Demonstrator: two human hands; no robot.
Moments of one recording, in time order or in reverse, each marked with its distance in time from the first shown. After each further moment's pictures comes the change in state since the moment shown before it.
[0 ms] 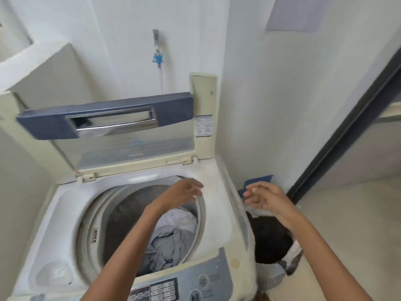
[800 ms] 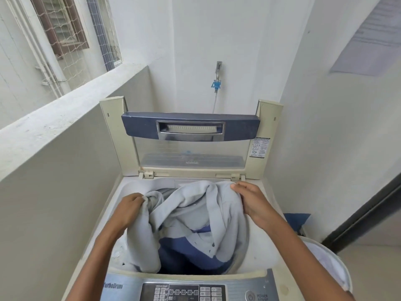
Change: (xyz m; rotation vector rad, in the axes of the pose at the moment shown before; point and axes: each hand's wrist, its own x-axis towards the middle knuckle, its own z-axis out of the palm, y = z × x) left_hand -0.147 -0.121 -0.126 -0.132 0.774 -0.202; right_hand -0.004 -0.050 0.180 0.045 -0.232 -0.096
